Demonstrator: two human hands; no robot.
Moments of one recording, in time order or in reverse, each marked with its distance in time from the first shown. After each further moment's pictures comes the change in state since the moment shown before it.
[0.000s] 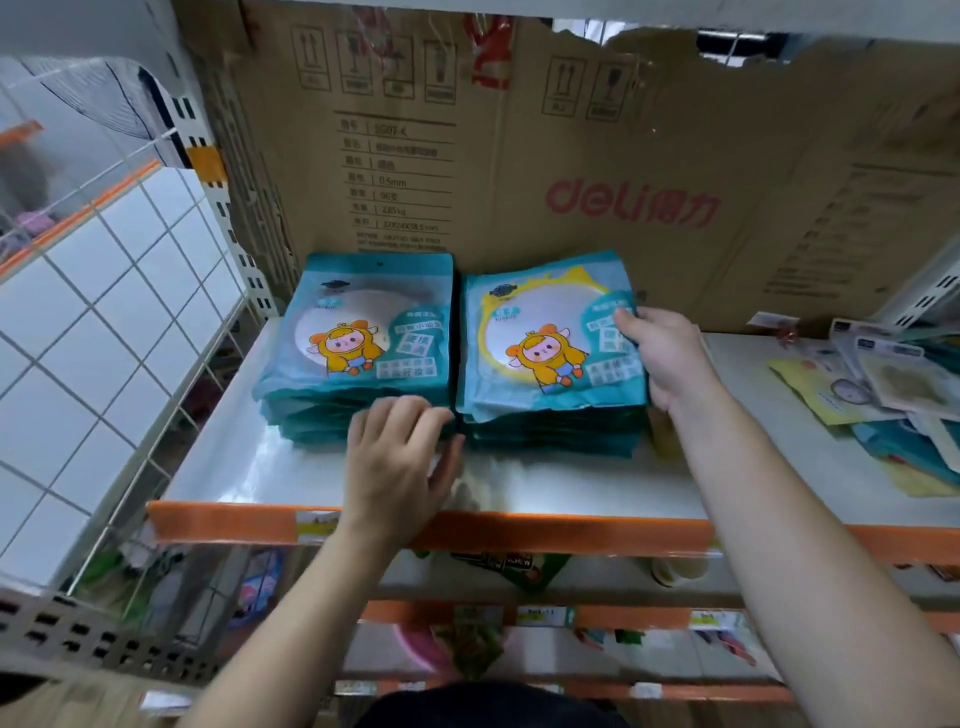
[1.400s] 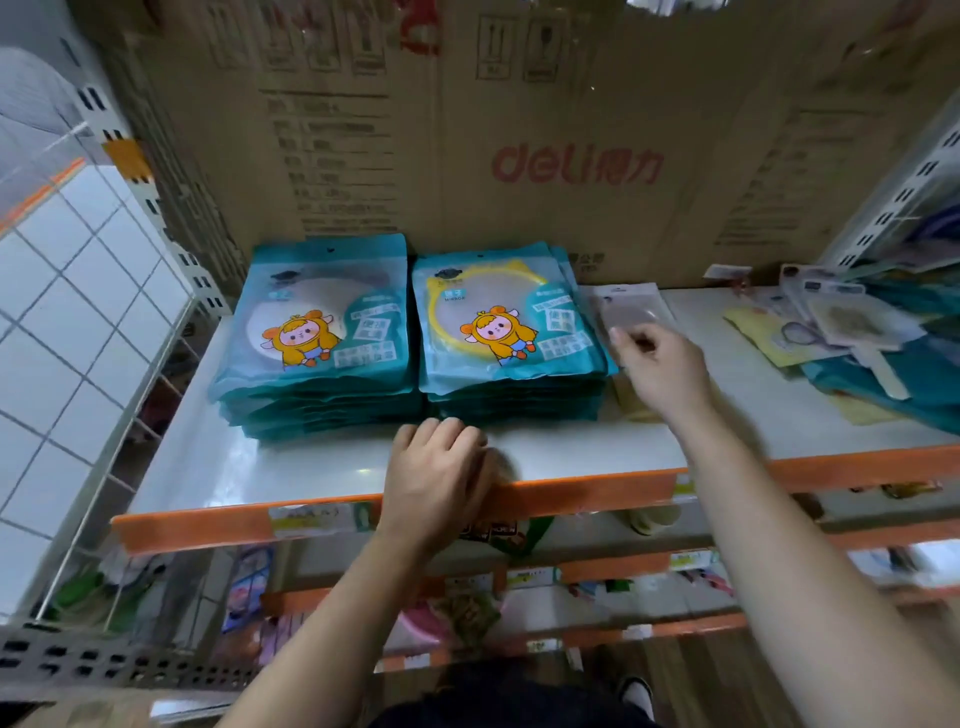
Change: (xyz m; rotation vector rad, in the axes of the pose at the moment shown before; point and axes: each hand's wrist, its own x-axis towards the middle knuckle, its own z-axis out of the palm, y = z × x) left_hand -0.015 0.047 0.021 -0.089 -0.310 0.048; right_hand -0.017 0.056 -0.060 -0.786 0.289 -0.315
